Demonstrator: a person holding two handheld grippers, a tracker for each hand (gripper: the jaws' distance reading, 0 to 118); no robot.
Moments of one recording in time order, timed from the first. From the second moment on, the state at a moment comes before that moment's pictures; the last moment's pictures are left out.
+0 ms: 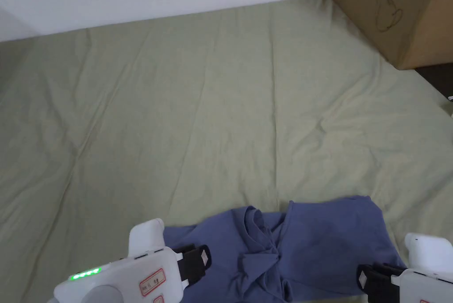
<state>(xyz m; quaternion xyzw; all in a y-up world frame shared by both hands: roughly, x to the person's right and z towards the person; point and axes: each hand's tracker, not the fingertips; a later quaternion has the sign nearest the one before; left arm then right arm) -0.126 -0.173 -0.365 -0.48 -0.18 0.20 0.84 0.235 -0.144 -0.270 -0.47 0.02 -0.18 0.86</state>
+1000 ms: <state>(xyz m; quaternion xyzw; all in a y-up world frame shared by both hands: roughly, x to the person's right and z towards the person) -0.177 -0.159 -0.341 -0.46 -0.25 0.30 0.80 0.215 -0.129 -0.277 -0.49 0.02 -0.15 0.86</state>
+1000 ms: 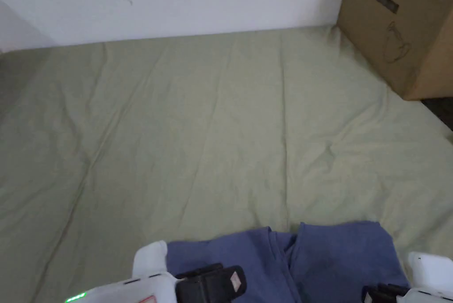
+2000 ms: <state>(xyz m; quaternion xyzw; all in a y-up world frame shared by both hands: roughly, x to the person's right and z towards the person) -0.296 -0.240 -0.350 -0.48 -0.21 0.43 0.73 0.164 -0.125 -0.300 -0.52 0.05 -0.09 0.85</state>
